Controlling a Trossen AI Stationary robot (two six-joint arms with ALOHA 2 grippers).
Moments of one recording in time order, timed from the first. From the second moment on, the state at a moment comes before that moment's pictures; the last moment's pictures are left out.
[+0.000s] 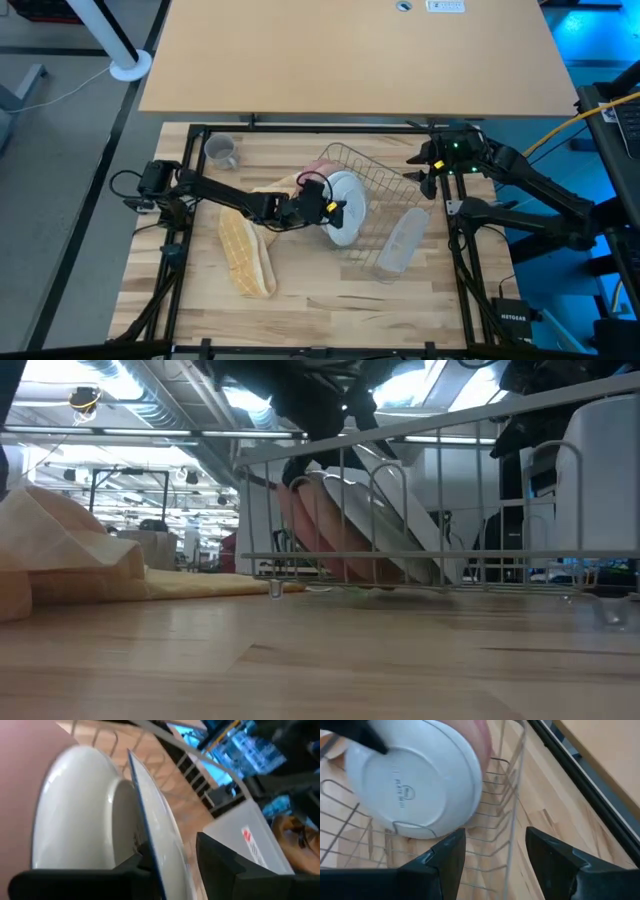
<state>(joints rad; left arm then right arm) -0.11 1.81 1.18 0.17 -0.56 -0.96 -0.60 0.73 0.85 -0.83 -0.26 -0.18</state>
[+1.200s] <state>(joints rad) -0.08 1.73 1.17 0.03 -0.47 -0.87 -0.60 0.73 0.85 -0.85 -0.26 -0.18</state>
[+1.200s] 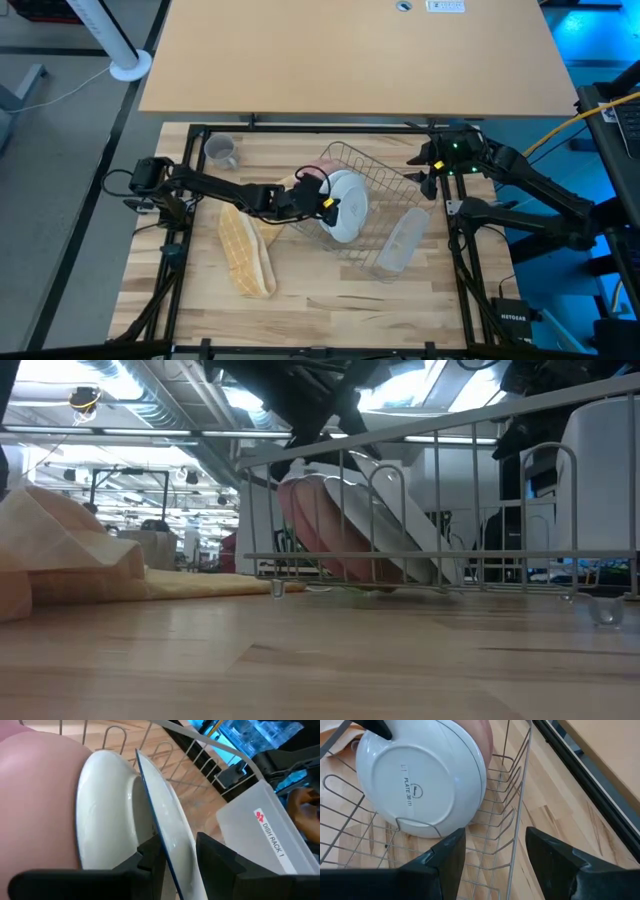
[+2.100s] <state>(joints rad) -0.04 1.55 1.17 -0.23 -0.47 -0.63 -0.60 0.59 0.85 -0.83 -0.26 -0.16</state>
